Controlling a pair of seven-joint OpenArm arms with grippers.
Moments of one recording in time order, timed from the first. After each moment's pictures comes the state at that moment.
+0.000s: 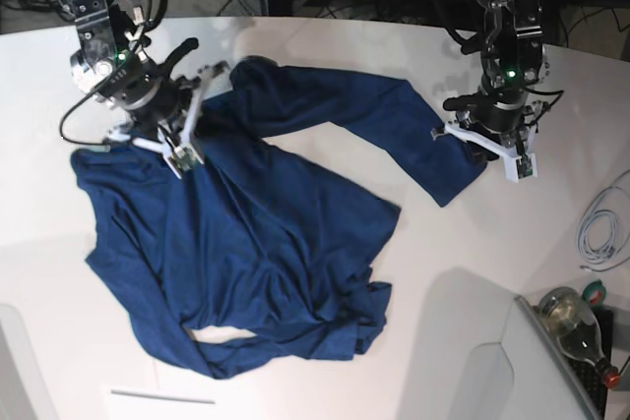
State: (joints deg) left arm 14.1 -8.6 -11.5 86.4 -12.7 1.6 25.6; right arm -15.4 9.5 -8.6 97.1 -2.3 19.3 -44.5
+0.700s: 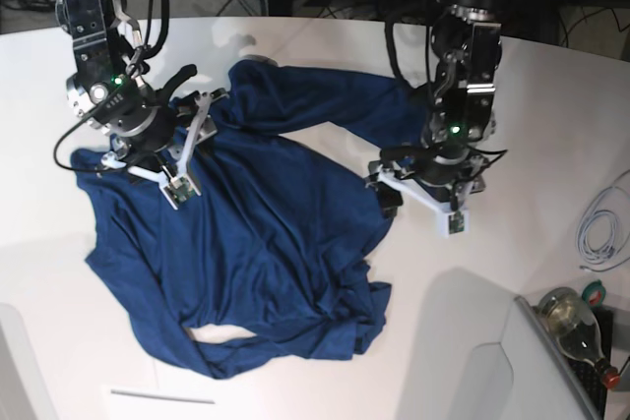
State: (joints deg) left arm 1.3 -3.9 0.2 76.6 -13.0 2.0 25.1; right arm -11.5 8.1 -8.0 100.0 -2.2 19.0 -47.1
